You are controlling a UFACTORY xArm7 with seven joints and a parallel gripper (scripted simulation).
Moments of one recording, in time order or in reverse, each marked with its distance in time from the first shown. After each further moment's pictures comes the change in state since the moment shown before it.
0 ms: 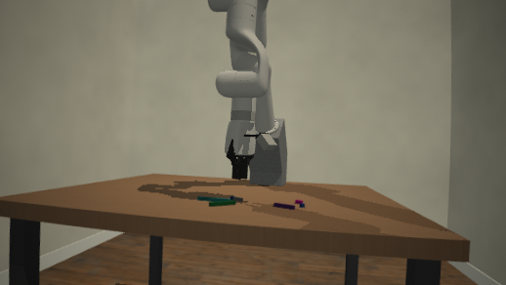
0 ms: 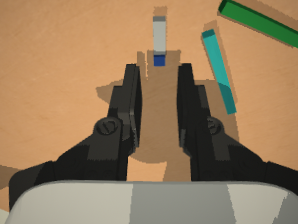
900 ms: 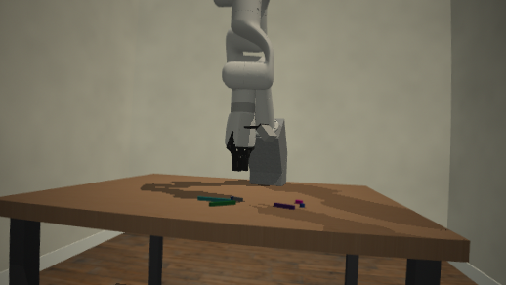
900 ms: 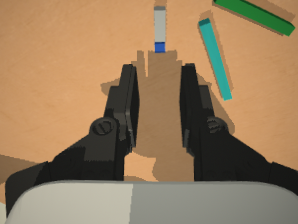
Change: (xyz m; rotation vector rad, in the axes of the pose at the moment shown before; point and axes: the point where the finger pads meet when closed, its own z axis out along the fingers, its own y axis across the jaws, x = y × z) arm 0.000 0.000 -0.024 0.000 0.013 0.000
